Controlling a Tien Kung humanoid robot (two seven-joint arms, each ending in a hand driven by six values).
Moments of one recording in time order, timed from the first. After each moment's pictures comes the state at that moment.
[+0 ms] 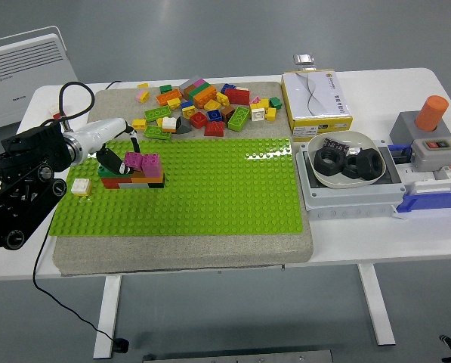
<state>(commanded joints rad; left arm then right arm) -0.77 0.31 -0.87 -0.98 1.90 -0.29 0.15 0.15 -0.07 2.27 0.30 -2.27 0.19 -0.15</state>
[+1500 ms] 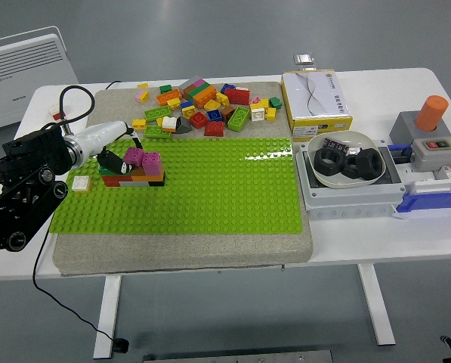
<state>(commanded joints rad) -0.76 0.30 -0.88 -0.96 1.90 -0.29 0.14 0.14 -0.07 2.27 0.30 -2.27 0.19 -0.15</state>
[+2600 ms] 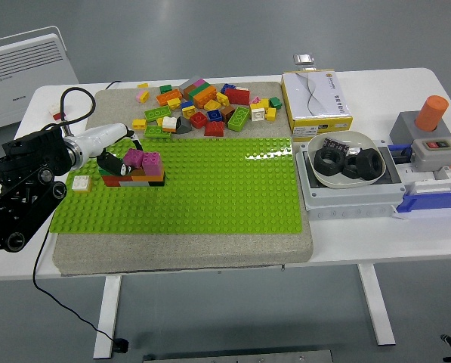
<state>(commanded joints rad) -0.76 0.31 -0.88 -0.96 1.90 -0.31 0.14 0.15 -0.07 2.27 0.30 -2.27 0.19 -0.15</state>
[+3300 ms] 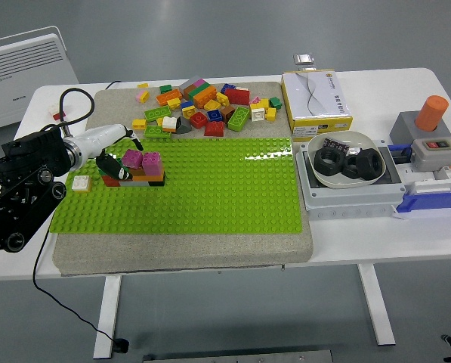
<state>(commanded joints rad) -0.76 0.31 -0.88 -0.96 1.90 -0.31 0.14 0.14 -0.07 2.27 0.31 -2.27 0.19 -0.15</state>
